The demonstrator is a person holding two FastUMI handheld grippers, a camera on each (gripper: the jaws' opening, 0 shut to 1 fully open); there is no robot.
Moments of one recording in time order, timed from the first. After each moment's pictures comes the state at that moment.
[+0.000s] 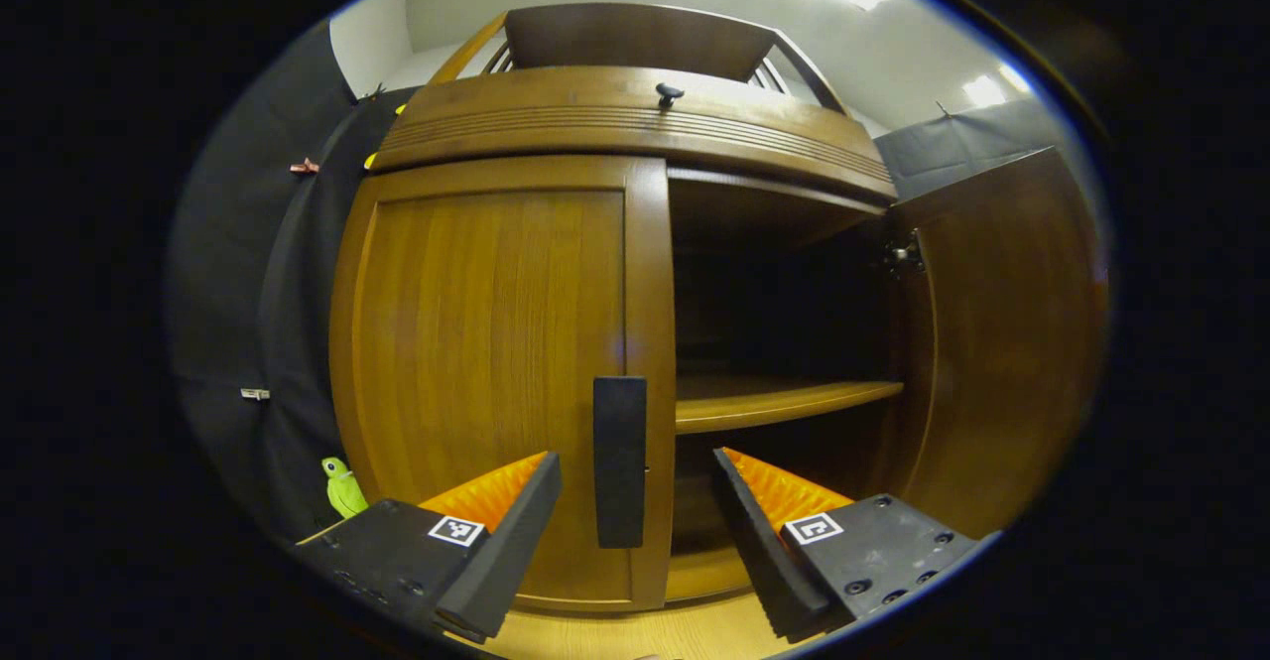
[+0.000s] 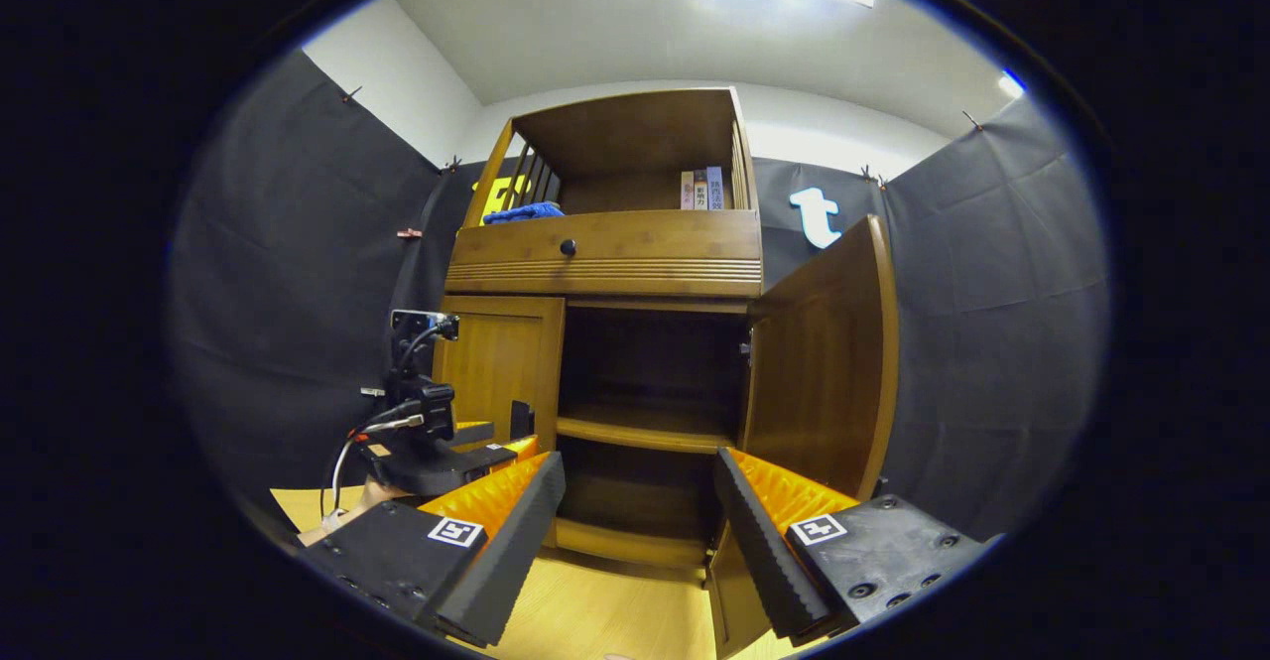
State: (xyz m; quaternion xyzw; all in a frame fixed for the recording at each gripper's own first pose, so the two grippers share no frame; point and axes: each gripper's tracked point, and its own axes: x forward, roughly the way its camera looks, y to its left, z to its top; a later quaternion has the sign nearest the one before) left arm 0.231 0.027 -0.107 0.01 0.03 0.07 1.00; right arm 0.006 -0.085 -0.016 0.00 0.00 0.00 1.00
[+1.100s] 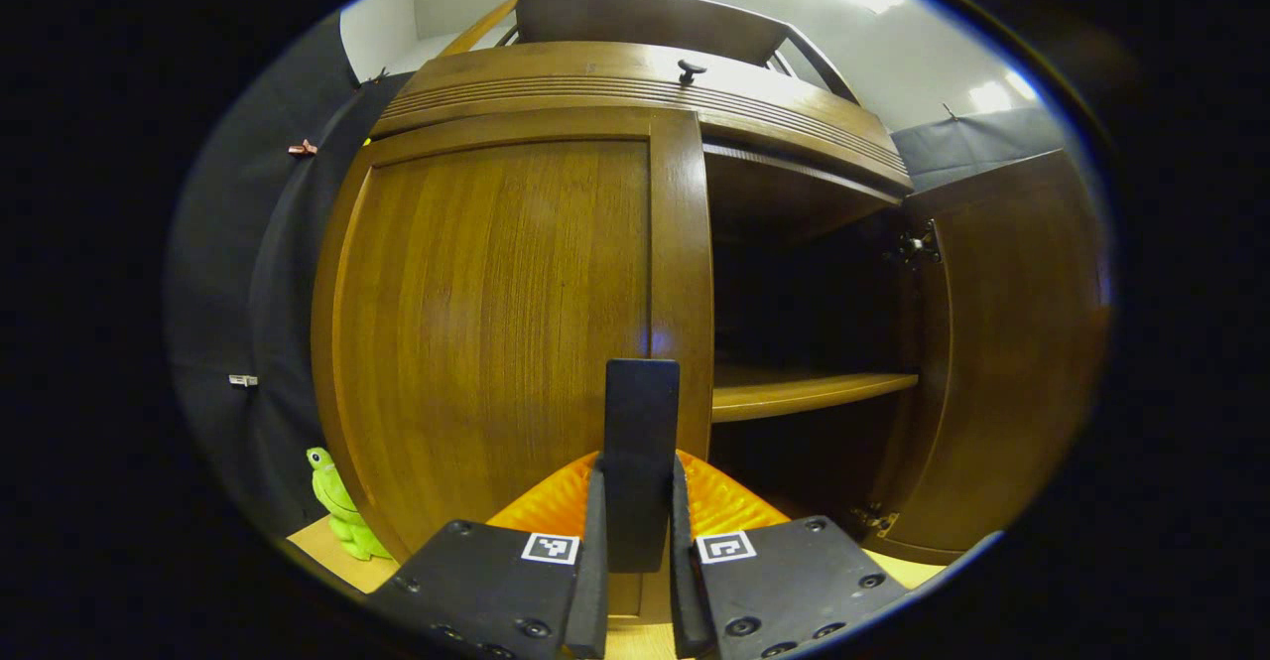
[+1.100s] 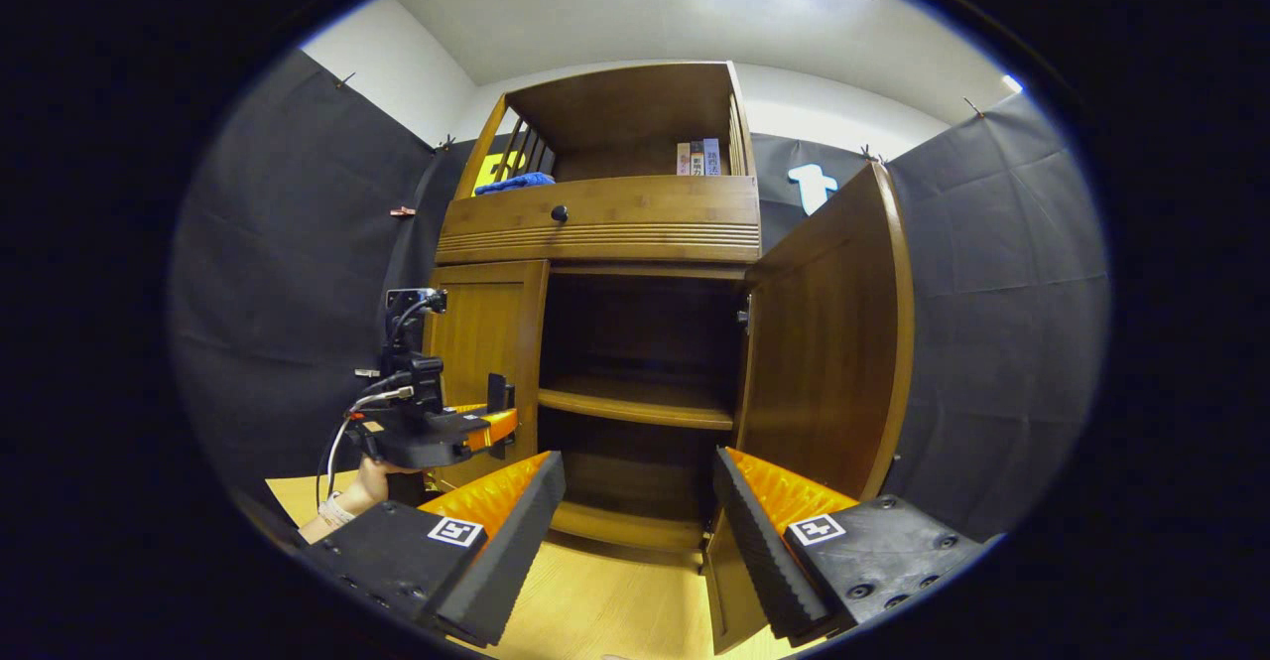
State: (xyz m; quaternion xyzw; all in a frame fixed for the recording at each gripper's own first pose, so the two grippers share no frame) left arm 0.223 0.034 -0.118 -0.01 0.04 0.05 1.00; right arm 0.006 -0.085 -0.036 0.00 0.03 -0.01 1.00
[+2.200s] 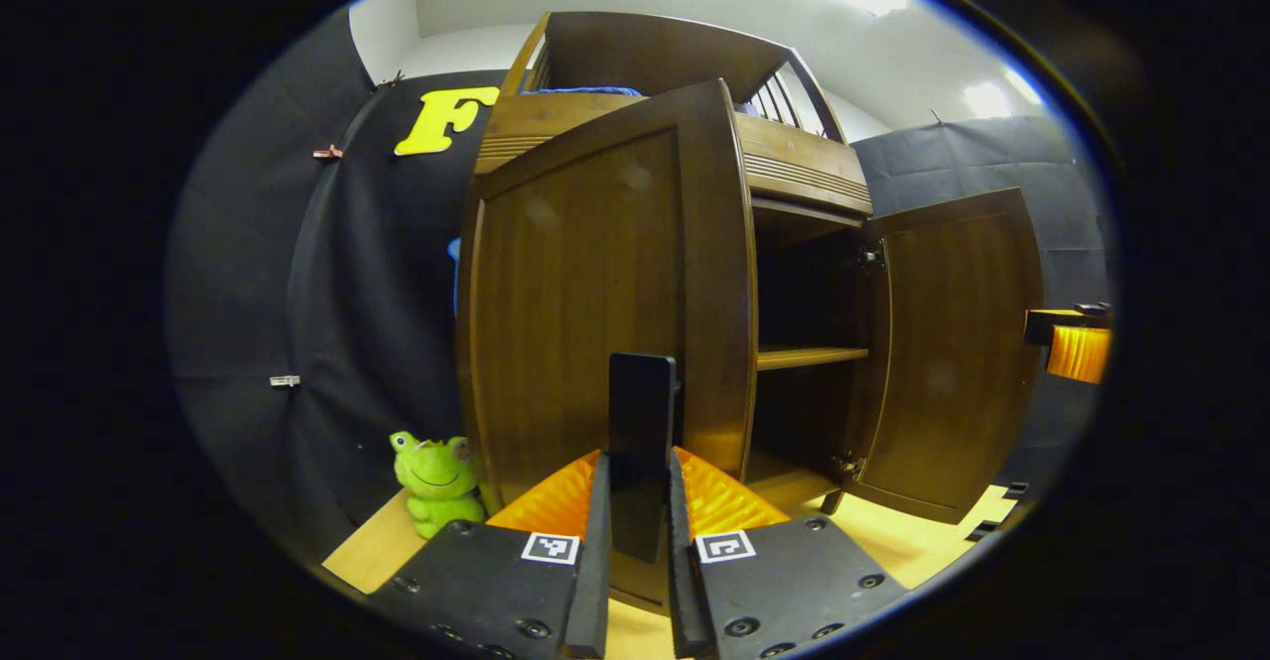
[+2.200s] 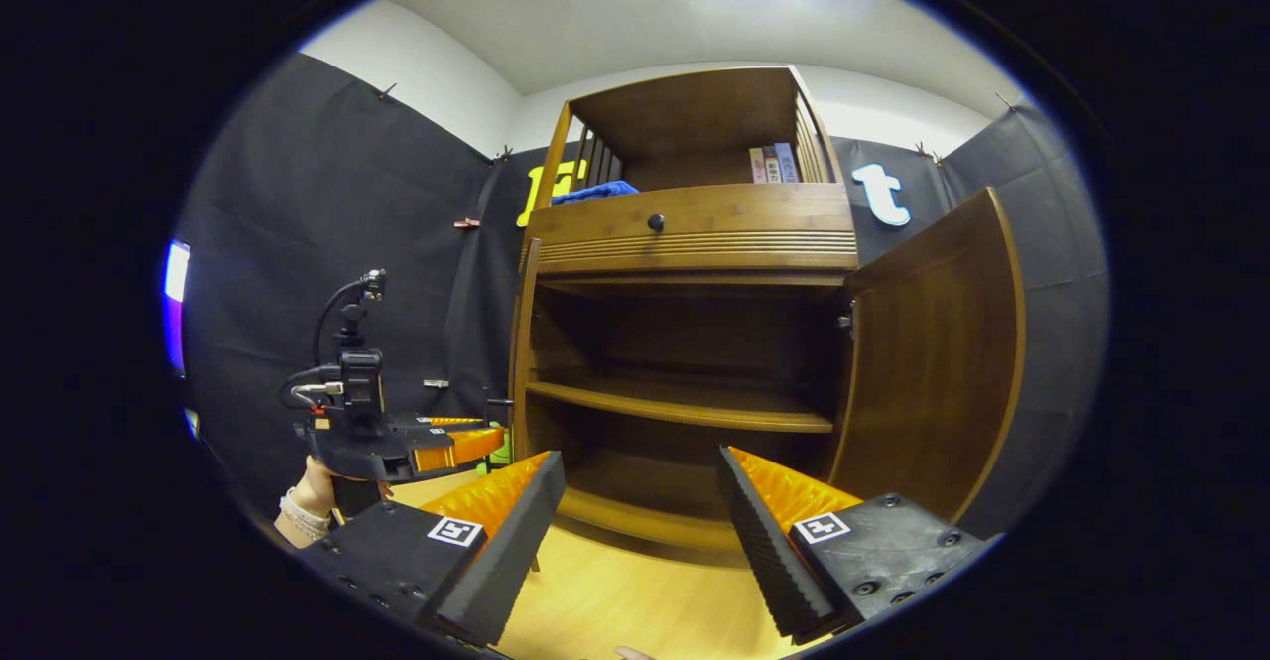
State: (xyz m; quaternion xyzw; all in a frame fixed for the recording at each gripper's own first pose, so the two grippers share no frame) left arm 0.070 0.083 -0.097 0.00 0.07 0.05 1.00; right arm 0.003 0.018 -0.033 0.01 0.02 0.09 1.00
